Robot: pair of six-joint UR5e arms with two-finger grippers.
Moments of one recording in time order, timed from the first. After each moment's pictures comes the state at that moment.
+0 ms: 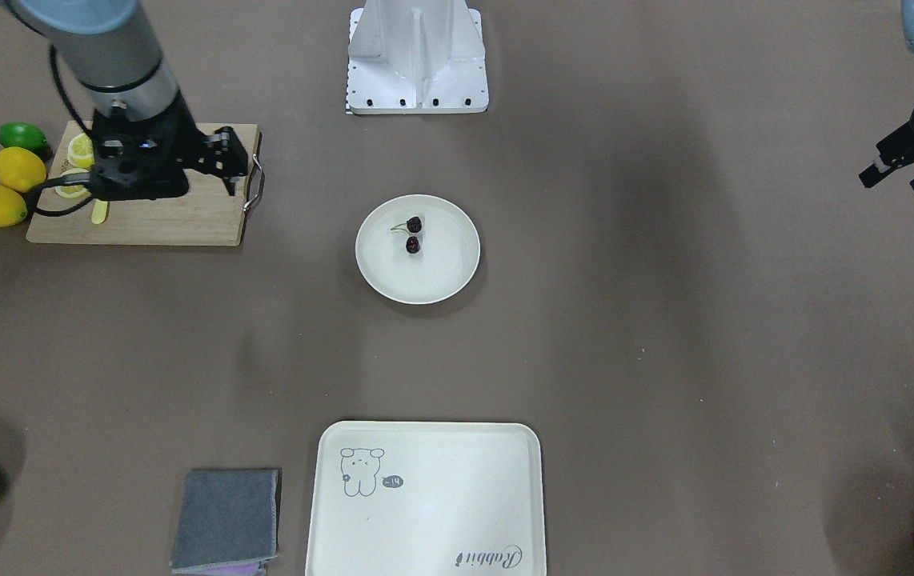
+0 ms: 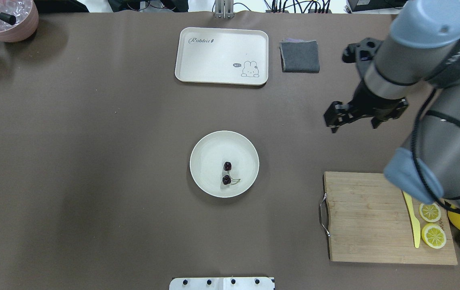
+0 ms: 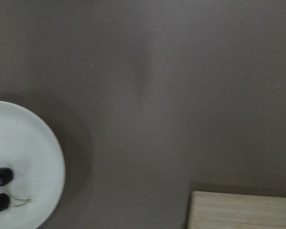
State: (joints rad) left arm -1.34 -1.50 -1.88 -1.84 -2.52 -0.58; right arm 0.87 -1.17 2.11 -2.04 2.12 0.73
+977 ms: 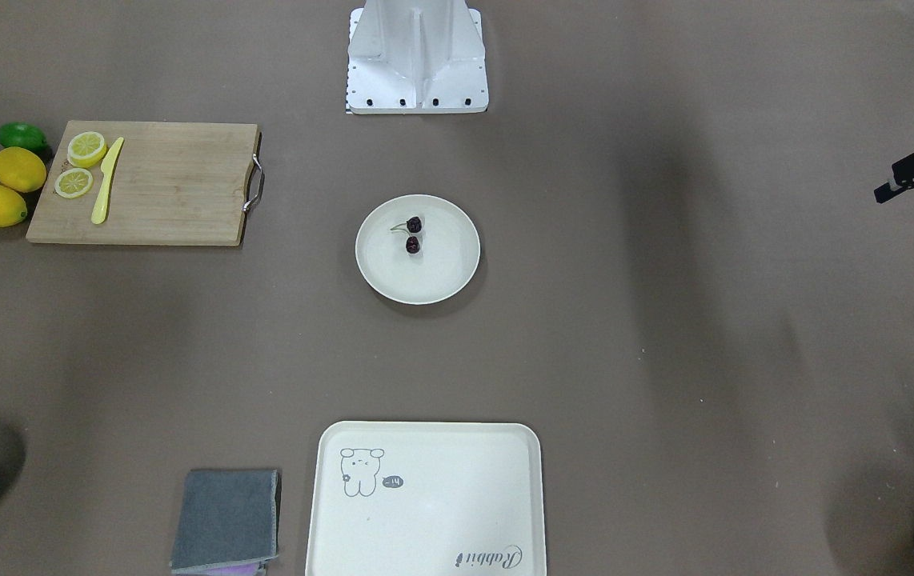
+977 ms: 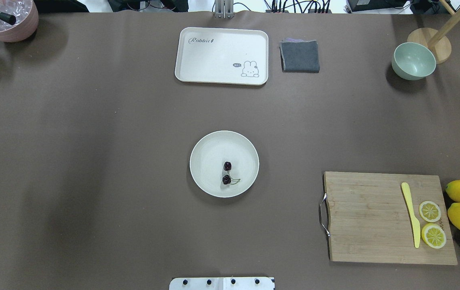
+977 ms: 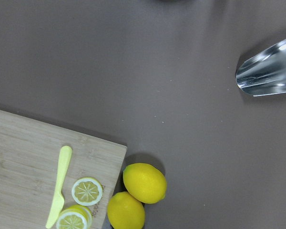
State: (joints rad) left arm -1.37 -1.45 -1.76 -1.84 -2.67 -0.25; right arm 1.44 -1.60 2.18 -2.16 2.27 -0.18
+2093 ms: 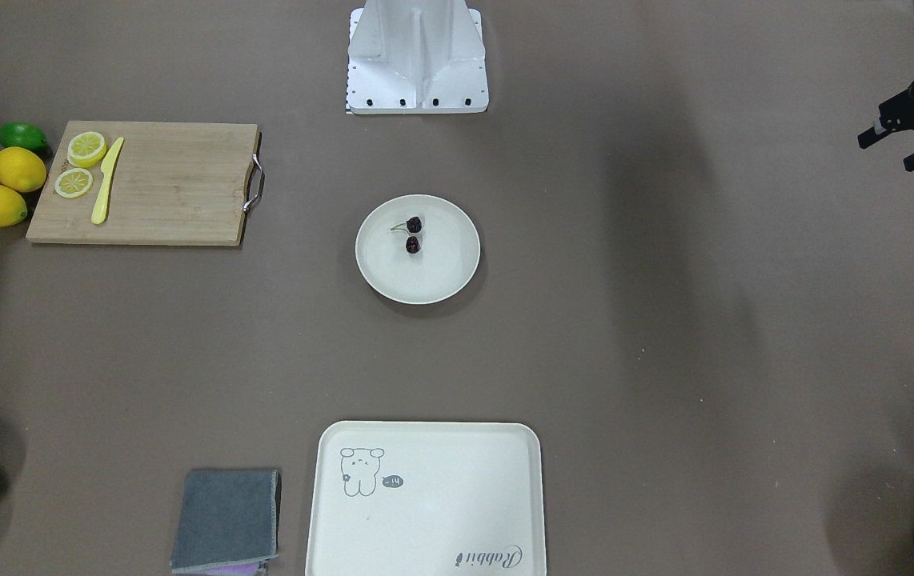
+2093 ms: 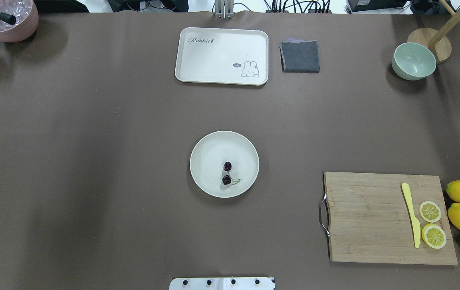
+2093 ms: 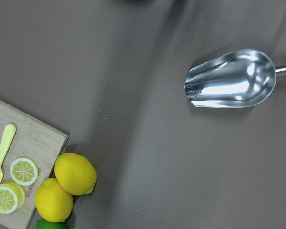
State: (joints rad) left arm -1.37 -1.38 -1.87 -1.84 -2.66 -0.25; right arm 1.71 -1.47 1.78 -2.16 2.35 -0.72
